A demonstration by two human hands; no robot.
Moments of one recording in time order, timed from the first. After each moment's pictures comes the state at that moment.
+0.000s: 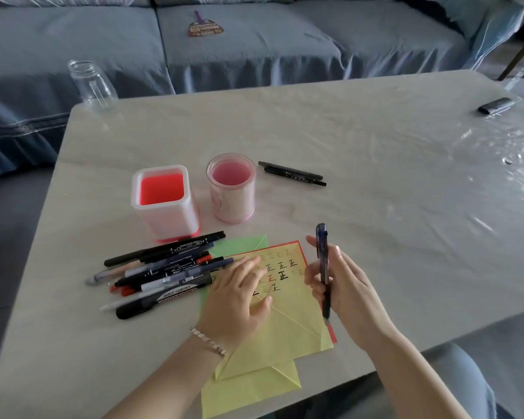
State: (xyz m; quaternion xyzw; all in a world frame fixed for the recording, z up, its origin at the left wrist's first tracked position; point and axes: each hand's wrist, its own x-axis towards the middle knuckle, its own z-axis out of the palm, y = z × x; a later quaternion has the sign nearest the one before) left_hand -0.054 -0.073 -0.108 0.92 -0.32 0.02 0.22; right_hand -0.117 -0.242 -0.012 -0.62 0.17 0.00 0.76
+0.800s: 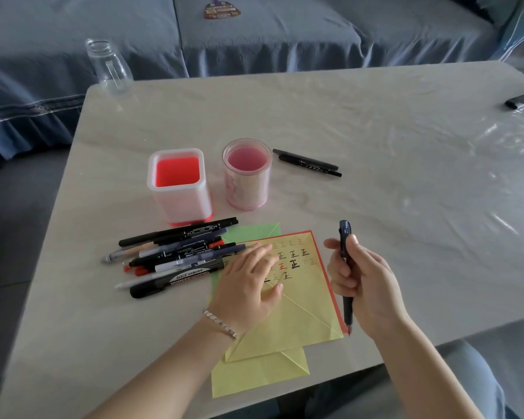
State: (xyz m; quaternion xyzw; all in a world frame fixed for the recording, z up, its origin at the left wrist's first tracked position) left_hand -0.053 -0.072 -0.105 0.92 -0.31 0.00 0.22; right_hand -0.114 -0.243 -0.009 -0.53 0.21 -0.01 0.82
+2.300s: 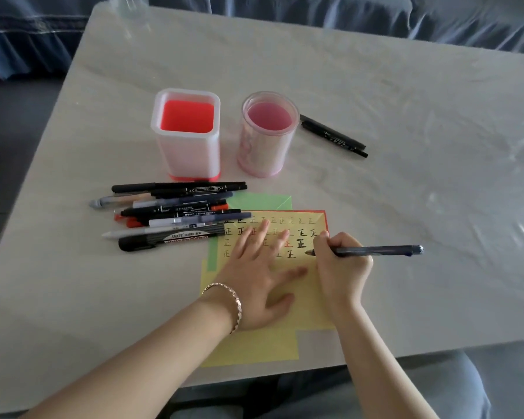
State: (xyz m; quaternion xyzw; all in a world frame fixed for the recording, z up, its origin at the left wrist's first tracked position) left_hand -0.076 -0.076 -0.096 0.91 -0.40 -0.04 0.13; right_hand -0.089 -0.224 -0.084 -0.77 0.29 -0.21 0.53
